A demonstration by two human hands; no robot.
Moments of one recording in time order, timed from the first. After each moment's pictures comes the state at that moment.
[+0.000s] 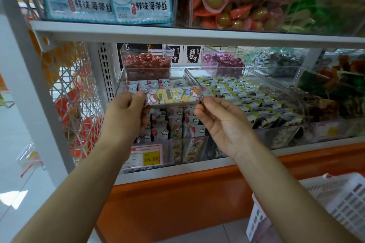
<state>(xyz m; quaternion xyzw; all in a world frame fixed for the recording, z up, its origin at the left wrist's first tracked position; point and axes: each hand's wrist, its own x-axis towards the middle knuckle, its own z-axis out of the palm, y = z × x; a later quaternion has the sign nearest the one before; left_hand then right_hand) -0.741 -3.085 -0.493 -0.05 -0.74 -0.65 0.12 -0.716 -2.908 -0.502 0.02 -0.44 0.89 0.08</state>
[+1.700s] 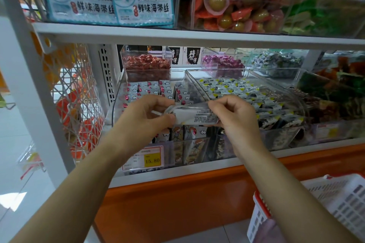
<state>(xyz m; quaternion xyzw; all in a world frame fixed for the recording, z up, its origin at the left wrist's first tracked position) -0.732 -3.085 -0.486 -0.21 -0.77 -0.60 -0.01 -0.717 -2.895 -0.508 0.00 -0.75 0.59 0.30</state>
